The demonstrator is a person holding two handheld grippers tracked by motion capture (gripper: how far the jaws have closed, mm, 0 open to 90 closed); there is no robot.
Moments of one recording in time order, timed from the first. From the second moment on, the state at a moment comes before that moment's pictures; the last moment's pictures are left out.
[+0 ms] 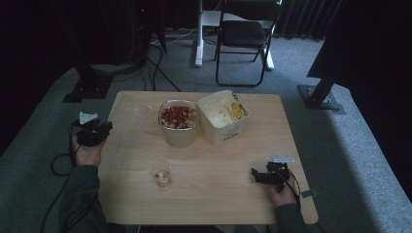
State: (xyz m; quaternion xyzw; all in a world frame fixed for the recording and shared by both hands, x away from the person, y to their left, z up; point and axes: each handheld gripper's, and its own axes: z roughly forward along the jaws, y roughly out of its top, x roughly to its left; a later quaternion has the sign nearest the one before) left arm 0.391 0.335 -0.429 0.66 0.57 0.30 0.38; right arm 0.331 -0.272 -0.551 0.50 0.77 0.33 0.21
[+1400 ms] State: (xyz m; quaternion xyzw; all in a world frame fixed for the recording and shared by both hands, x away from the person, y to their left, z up) left arm 0.453 0.182 -0.325 0.75 0.41 0.29 0.44; right arm 0.331 -0.272 -0.551 0.50 0.77 0.33 0.21
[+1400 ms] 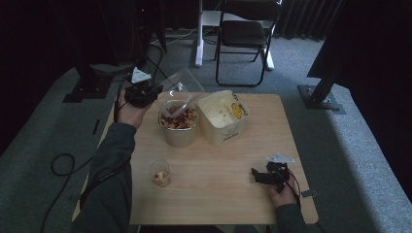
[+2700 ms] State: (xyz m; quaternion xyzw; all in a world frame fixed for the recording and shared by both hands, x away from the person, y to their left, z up) left arm 0.457 0.140 -0.319 0.76 0.37 0.25 0.47; right arm 0.330 -0.271 -0.551 0.50 0.77 0.33 0.21
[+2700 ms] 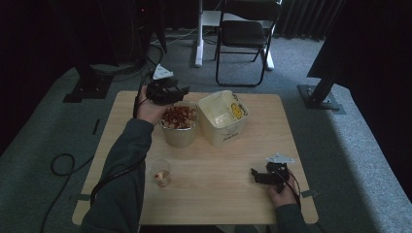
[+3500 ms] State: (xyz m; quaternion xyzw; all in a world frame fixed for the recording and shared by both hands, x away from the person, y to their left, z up) left arm 0.383 0.236 -0.384 0.74 0.43 0.25 0.44; right arm 0.330 -0.271 -0.551 0.50 0.77 0.33 0.21
